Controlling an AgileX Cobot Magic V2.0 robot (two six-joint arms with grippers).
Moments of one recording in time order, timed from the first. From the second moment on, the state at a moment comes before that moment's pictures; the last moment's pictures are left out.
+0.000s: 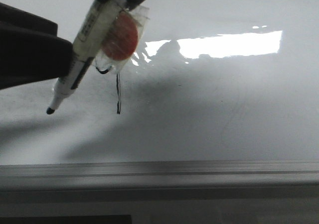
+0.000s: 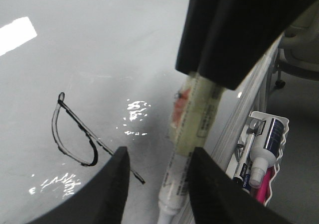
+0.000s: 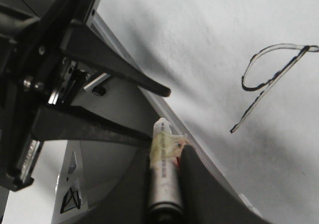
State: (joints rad) left arm -0.94 0.87 -0.32 0.35 -0.28 -0.13; right arm 0.91 1.19 -1.07 0.28 0.69 -0.08
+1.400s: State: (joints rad) left arm -0.93 0.87 -0.32 -0.28 -0.13 -0.17; right arm 0.91 1.19 -1.07 0.29 0.68 -0.08
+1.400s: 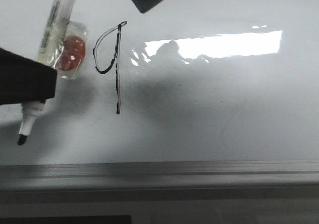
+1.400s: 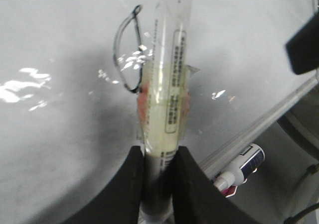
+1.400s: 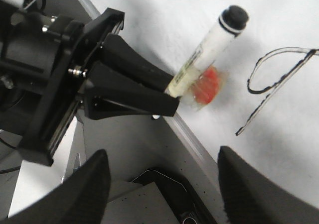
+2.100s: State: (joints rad) left arm -0.81 0.93 -0.32 -0.40 -0.10 -0.16; right arm 0.91 1.19 -1.07 0.29 0.68 -0.08
